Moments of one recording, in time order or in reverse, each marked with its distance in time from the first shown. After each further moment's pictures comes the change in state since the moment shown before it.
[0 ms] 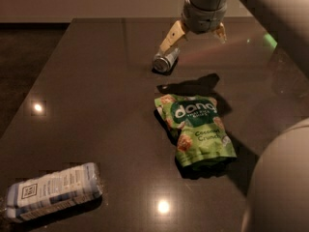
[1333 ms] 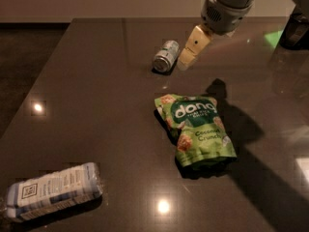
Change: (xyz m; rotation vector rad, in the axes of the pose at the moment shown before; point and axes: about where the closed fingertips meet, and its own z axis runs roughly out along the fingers) arm 0.050 -0.006 -0.043 -0.060 -0.036 -0.420
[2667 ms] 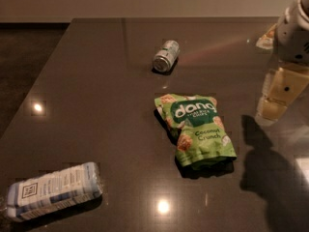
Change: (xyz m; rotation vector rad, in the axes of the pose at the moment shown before) arm 0.141 0.052 -0.077 -0.031 0.007 -0.559
